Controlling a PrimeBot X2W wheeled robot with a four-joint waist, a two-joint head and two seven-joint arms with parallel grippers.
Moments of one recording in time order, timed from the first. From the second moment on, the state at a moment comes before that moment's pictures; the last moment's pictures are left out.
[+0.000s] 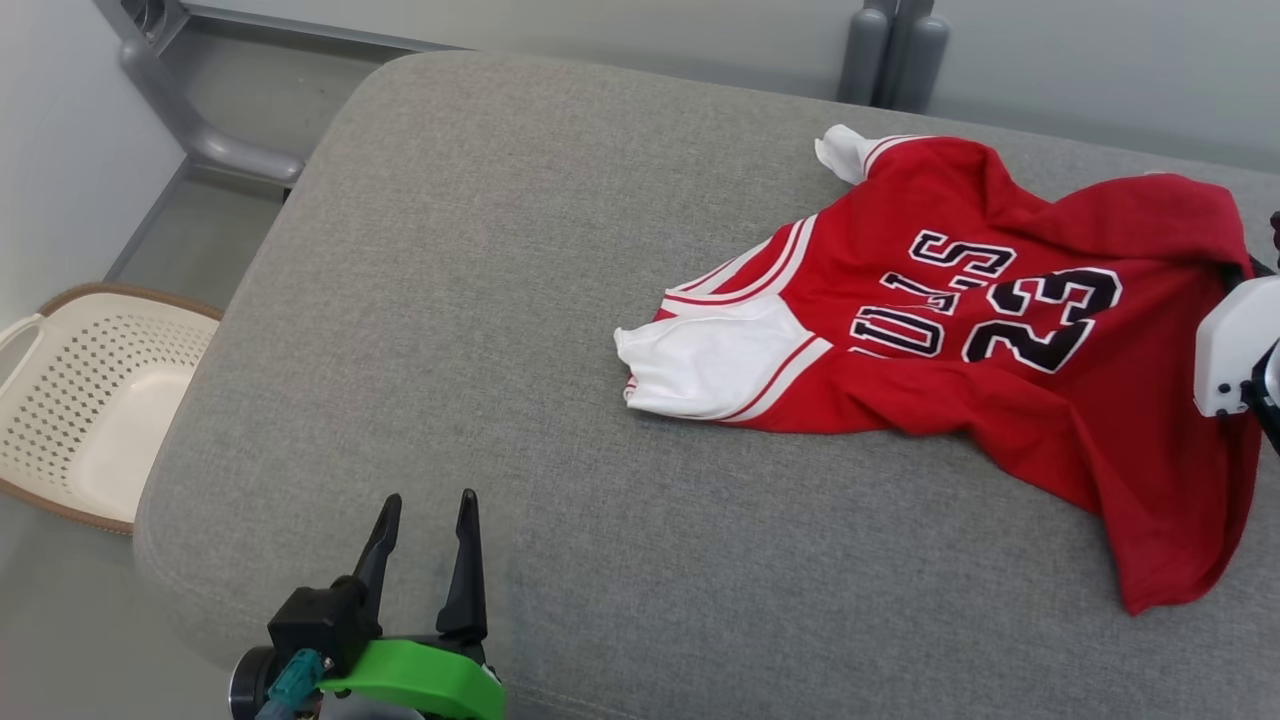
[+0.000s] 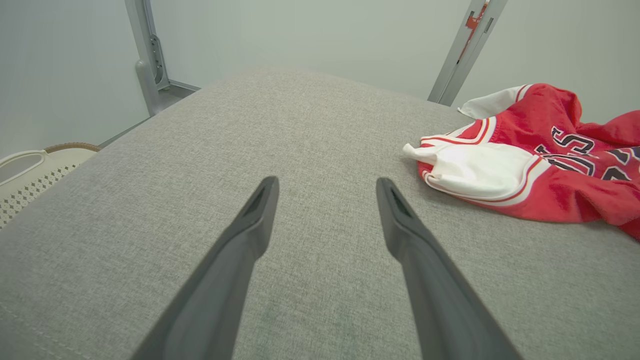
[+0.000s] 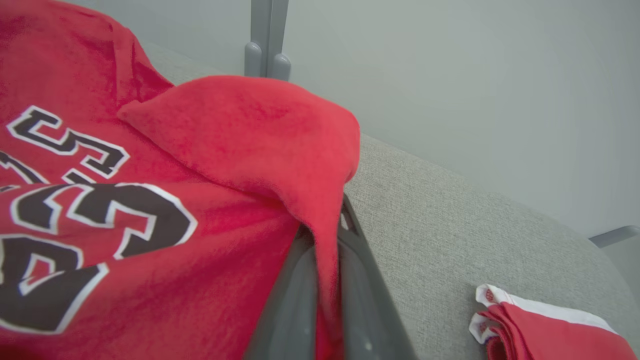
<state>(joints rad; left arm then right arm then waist) -0.02 0.05 -0.23 0.24 -0.34 0.00 -0.26 -0.88 -0.52 0.55 1.17 0.48 0.13 -0.15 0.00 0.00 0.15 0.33</state>
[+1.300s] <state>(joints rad) -0.05 0.05 -0.25 0.23 -0.37 0.01 -0.26 -0.84 -0.38 1.01 0.87 0.81 0.13 -0.07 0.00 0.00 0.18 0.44</state>
